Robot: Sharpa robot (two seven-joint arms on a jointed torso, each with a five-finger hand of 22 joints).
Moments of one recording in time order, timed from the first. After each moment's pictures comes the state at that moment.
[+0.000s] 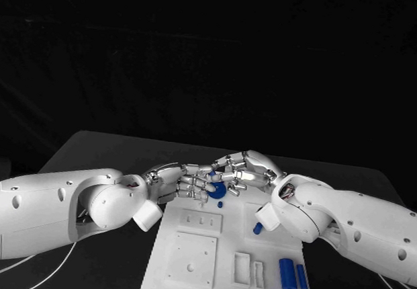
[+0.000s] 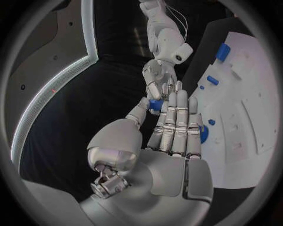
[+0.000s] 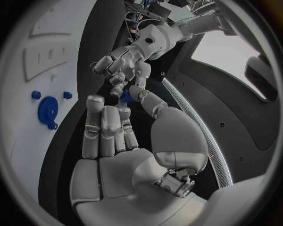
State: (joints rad) left arm 1.42 -0.84 -0.21 1.58 0.11 0.02 0.12; left_hand 0.96 0.19 0.20 -0.29 0.05 0.79 0.12 0.26 0.49 1.10 0.11 0.12 0.44 0.92 0.08 0.60 0.70 0.03 0.73 -0.02 0.38 1.31; right arm 1.31 -0.69 -0.05 1.48 -0.55 -0.23 0.21; right_hand 1.03 -0.10 0.57 -0.29 0.39 0.95 0.11 0.27 0.53 1.11 0.00 1.07 1.15 1.33 -0.10 1.18 1.23 0.24 1.24 -0.03 0.79 1.31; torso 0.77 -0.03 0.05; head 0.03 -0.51
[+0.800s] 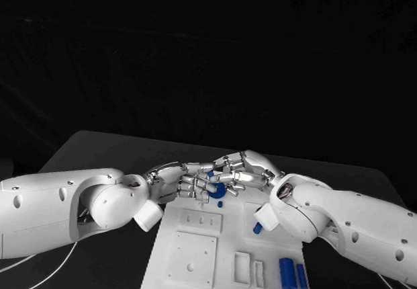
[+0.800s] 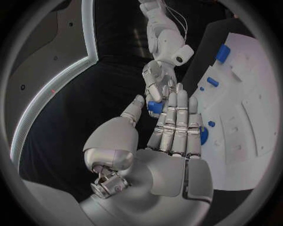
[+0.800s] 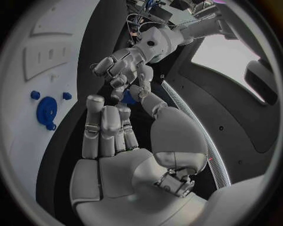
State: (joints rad) left arm 1.42 -0.84 -0.21 1.58 0.10 0.02 0.11; left_hand 0.91 0.08 0.18 -0.23 0.05 0.81 0.14 0.27 0.48 1.10 0.11 0.13 0.44 0.92 0.08 0.60 0.69 0.03 0.73 -0.02 0.37 1.31; right arm 1.31 -0.68 -0.05 1.48 -0.58 -0.23 0.21; right_hand 1.04 -0.09 0.56 -0.29 0.39 0.95 0.11 0.27 0.53 1.11 0.01 1.07 1.15 1.33 -0.10 1.18 1.24 0.24 1.23 -0.04 0.79 1.31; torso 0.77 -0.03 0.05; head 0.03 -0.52
